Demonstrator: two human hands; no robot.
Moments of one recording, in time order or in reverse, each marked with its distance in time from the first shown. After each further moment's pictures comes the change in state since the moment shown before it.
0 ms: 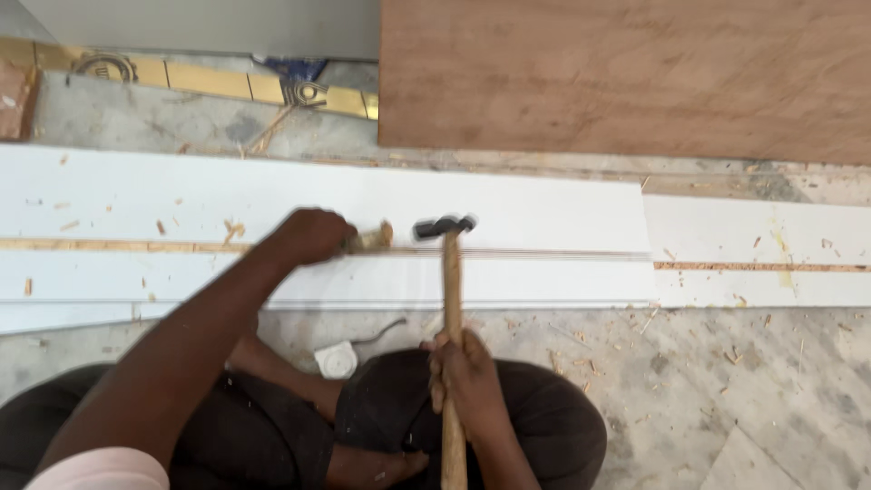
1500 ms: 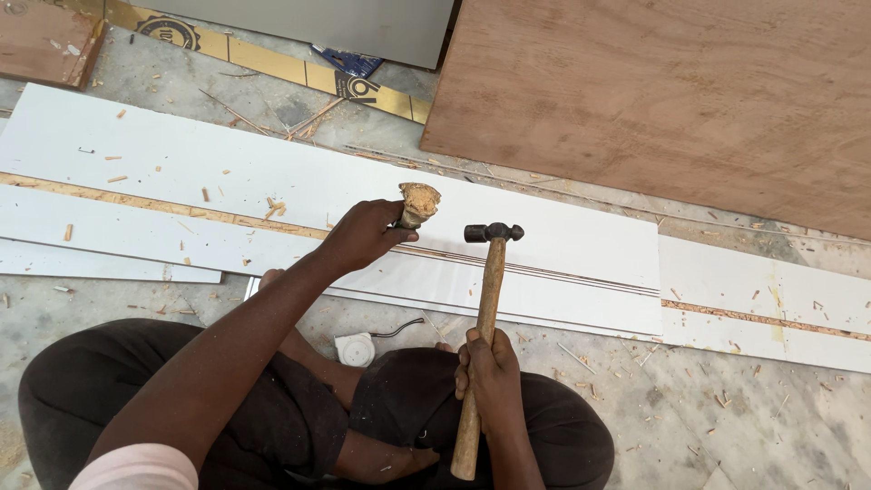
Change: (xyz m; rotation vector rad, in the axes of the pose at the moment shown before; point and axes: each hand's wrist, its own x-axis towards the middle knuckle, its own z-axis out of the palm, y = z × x) left_hand -0.043 0.041 -0.018 -0.770 0.496 -0.014; right_hand 0.006 0.010 0.009 -0.092 0.103 -0.121
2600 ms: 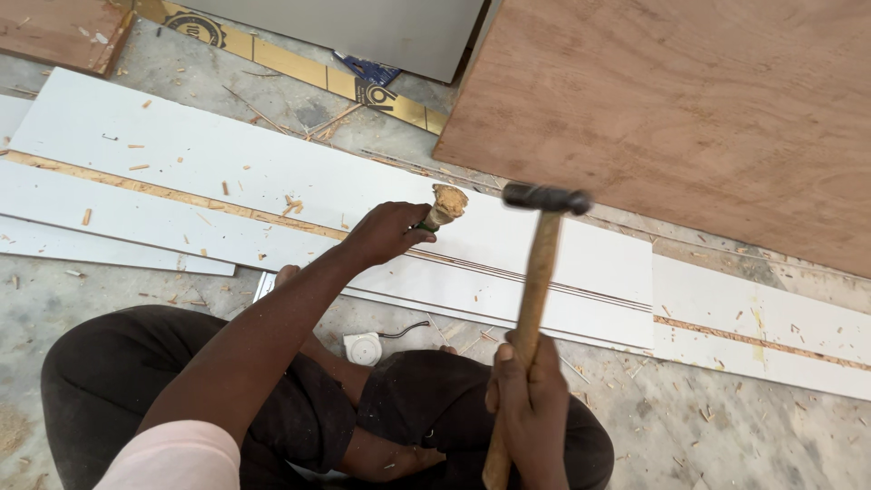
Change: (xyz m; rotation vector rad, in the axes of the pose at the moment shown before) left_hand 0.003 -0.009 0.003 -0.069 0.048 0.129; right_hand -0.071 -0.058 0.004 -0.349 0.094 -0.422
